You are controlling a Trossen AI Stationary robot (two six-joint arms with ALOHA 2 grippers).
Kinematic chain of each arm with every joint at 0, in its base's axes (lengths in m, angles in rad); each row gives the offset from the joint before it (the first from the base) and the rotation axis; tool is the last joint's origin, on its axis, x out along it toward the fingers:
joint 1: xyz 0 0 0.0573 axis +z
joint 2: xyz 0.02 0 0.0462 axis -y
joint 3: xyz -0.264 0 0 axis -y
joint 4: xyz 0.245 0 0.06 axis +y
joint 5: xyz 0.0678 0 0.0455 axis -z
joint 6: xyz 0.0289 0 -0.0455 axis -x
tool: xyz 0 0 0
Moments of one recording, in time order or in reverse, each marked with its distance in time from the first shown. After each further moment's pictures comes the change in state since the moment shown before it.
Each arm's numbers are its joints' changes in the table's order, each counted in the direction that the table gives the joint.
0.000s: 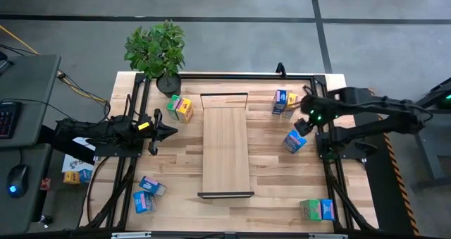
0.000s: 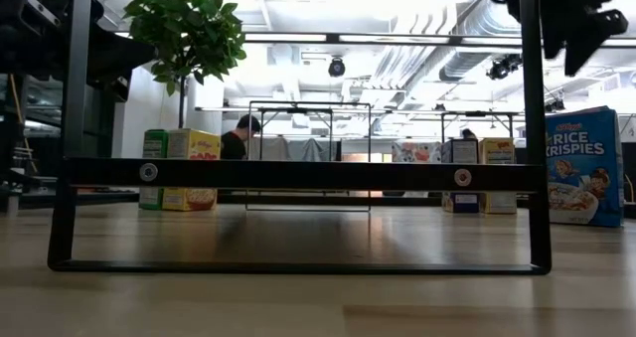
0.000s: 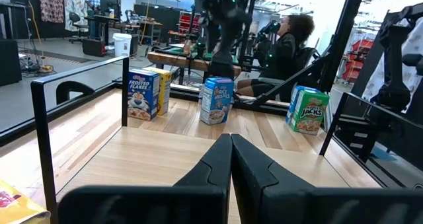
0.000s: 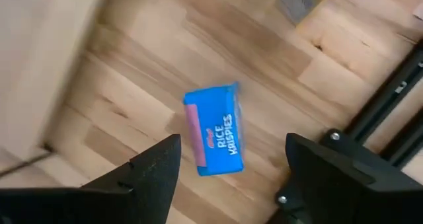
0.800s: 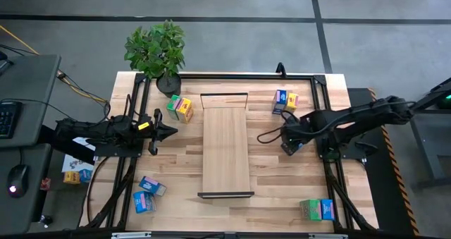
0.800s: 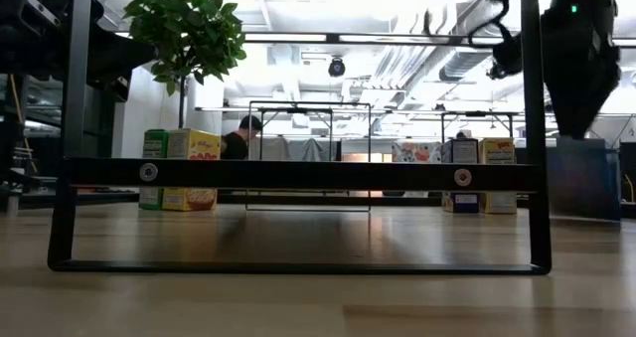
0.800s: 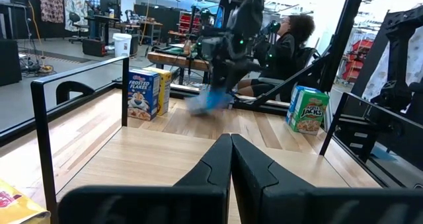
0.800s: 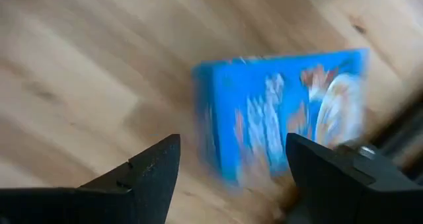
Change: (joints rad) left arm 0.000 0.000 0.000 0.000 0.000 0.000; right arm 0.202 -0.206 -0.228 -0.223 0.064 -0.072
